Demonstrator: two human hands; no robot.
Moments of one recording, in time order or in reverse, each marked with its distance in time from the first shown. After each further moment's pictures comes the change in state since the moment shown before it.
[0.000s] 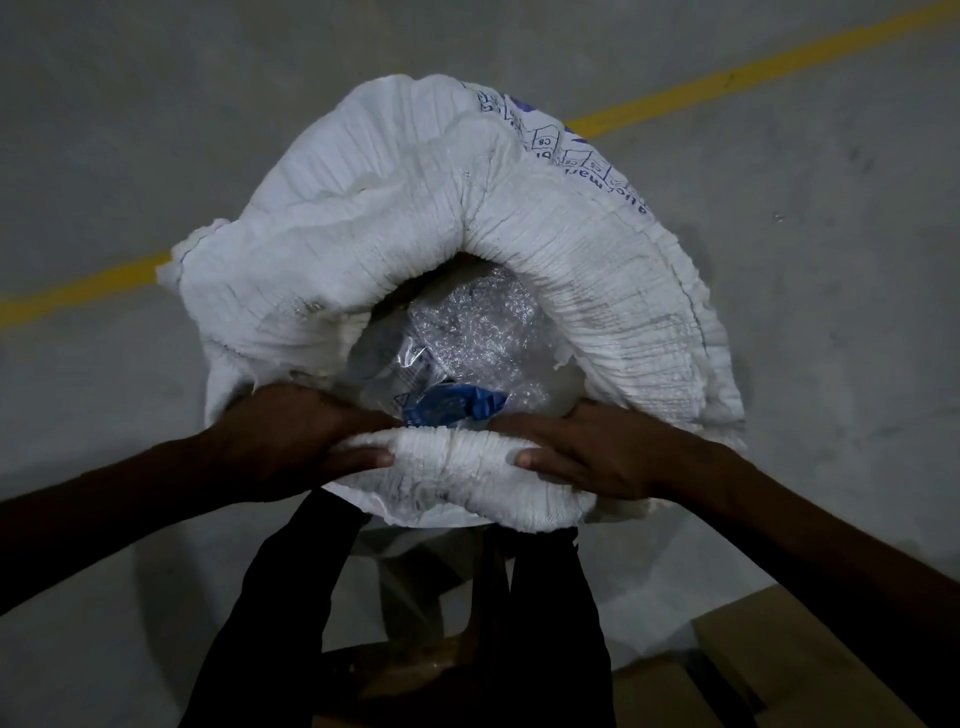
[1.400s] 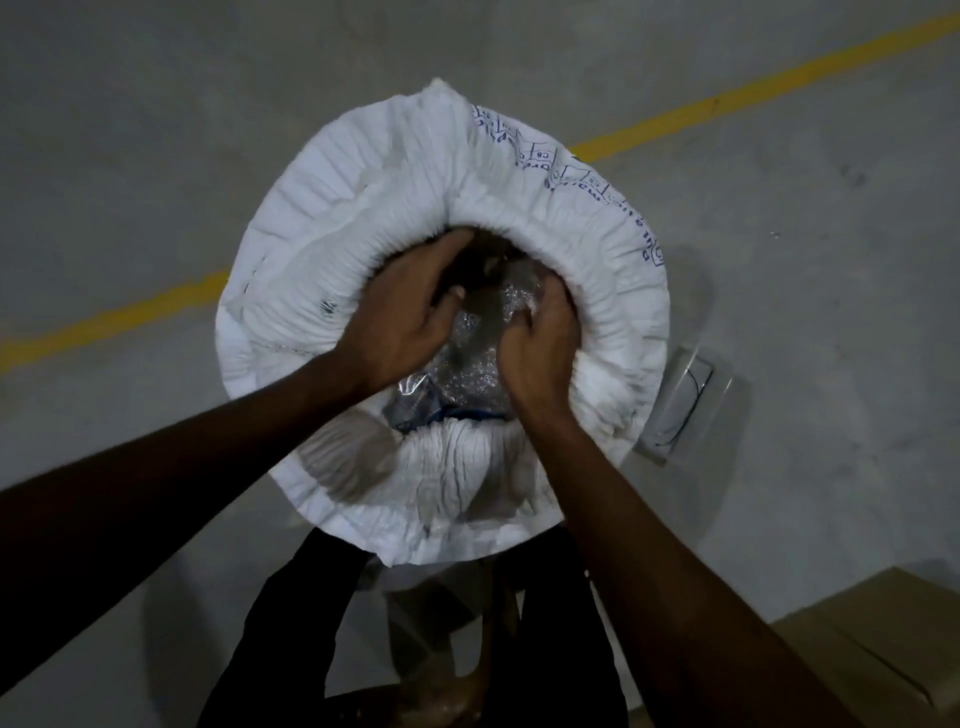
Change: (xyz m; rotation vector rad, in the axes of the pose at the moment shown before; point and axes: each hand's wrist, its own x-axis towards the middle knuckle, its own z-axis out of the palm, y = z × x) left_hand 0.148 0.005 -0.034 -0.321 0.503 -0.137; right_hand 0.124 -0.028 -0.024 0.590 1.298 0.560
